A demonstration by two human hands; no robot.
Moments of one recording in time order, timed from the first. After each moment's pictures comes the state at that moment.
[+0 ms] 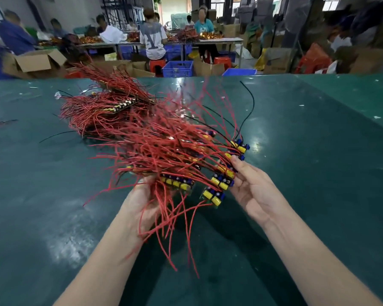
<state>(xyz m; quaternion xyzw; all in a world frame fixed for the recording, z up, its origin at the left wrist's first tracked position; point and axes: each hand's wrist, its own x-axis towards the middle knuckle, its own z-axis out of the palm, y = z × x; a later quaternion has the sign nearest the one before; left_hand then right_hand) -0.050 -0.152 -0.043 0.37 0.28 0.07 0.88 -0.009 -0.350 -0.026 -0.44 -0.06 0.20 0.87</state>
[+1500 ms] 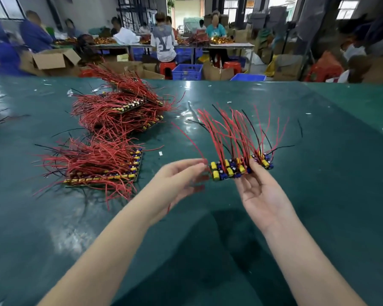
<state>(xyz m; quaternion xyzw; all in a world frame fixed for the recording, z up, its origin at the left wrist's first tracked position) -0.070 -0.198 0.002 0.64 0.06 0.03 0.76 -0.007 -0.357 -0.020 -0.29 0.07 0.15 0.94</state>
